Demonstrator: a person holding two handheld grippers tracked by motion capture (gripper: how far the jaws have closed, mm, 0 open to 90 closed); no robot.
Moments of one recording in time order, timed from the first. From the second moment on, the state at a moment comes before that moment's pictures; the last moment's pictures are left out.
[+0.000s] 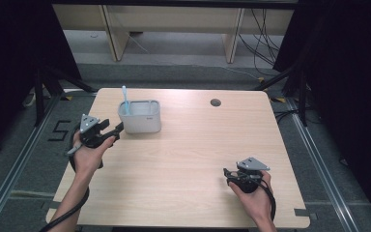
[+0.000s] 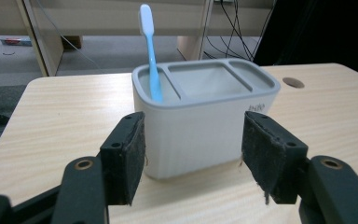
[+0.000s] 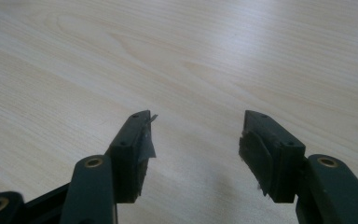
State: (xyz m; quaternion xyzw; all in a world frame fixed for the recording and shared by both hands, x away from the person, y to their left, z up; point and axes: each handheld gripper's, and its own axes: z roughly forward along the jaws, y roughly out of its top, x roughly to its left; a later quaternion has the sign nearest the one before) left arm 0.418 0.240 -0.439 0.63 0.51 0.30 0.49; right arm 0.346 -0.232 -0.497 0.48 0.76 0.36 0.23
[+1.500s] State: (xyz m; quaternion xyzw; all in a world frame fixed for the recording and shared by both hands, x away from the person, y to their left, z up) left arm 0.331 0.265 -0.524 0.64 0.49 0.32 0.49; right arm 0.347 -0.230 -0.498 0.47 0.77 0.36 0.25
